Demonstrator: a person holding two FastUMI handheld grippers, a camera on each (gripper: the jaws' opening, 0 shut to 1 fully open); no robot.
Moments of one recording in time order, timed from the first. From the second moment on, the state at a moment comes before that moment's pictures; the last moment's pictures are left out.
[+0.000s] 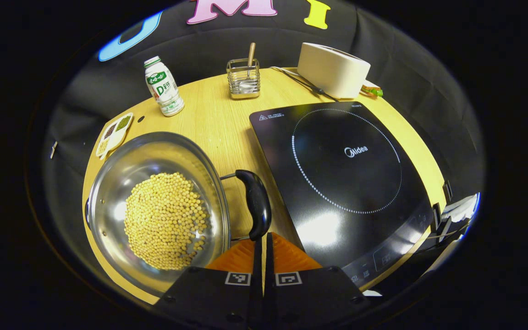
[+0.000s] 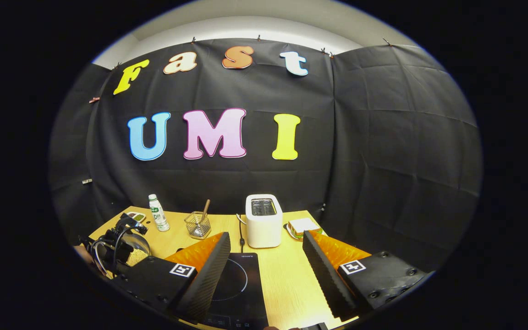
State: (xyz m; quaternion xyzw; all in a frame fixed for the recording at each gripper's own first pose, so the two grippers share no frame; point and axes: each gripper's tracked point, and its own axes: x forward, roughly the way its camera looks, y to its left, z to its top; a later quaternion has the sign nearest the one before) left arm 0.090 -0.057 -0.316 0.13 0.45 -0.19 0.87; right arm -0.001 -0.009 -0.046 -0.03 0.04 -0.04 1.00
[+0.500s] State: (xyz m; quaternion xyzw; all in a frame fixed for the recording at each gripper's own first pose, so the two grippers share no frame) left arm 0.117 -0.066 -0.307 0.12 0.43 -0.19 0.87; right arm -0.007 -0.010 -0.050 -0.03 0.05 -0.05 1.00
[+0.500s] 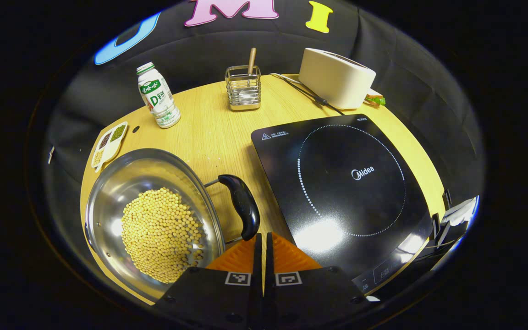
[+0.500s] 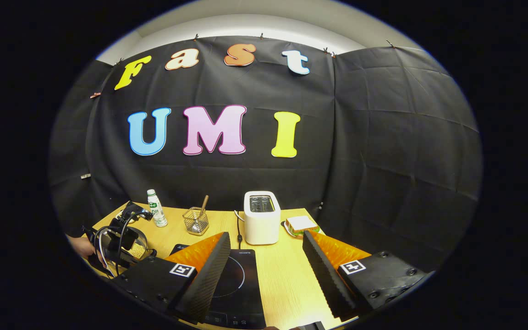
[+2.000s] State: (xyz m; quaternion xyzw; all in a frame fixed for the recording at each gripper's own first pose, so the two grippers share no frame) left arm 0.018 0.179 -0.207 -0.07 0.21 -0.07 0.97; right arm 0.006 0.228 -0.131 -0.01 0.19 0.12 0.97
